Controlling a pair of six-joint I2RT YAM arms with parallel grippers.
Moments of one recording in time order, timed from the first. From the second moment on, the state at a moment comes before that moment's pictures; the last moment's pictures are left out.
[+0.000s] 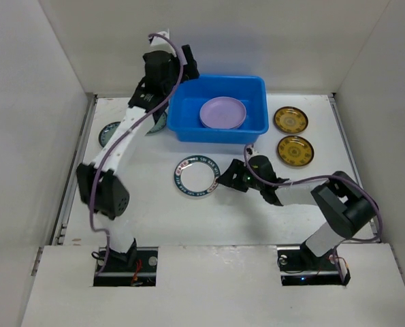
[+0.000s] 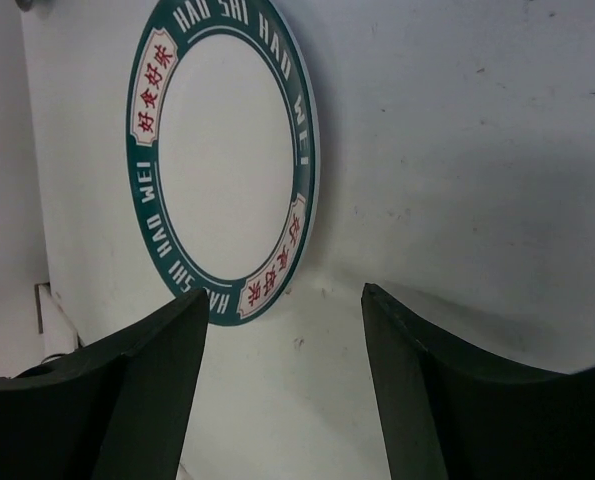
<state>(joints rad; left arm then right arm) -0.39 1.84 1.86 -0.16 -0.18 -0.34 0.61 1.57 0.57 0.46 -0.20 0.89</state>
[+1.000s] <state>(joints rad) -0.53 0.84 0.85 -0.40 -0.66 -0.43 0.63 1.82 0.56 0.93 -0.40 1.04</state>
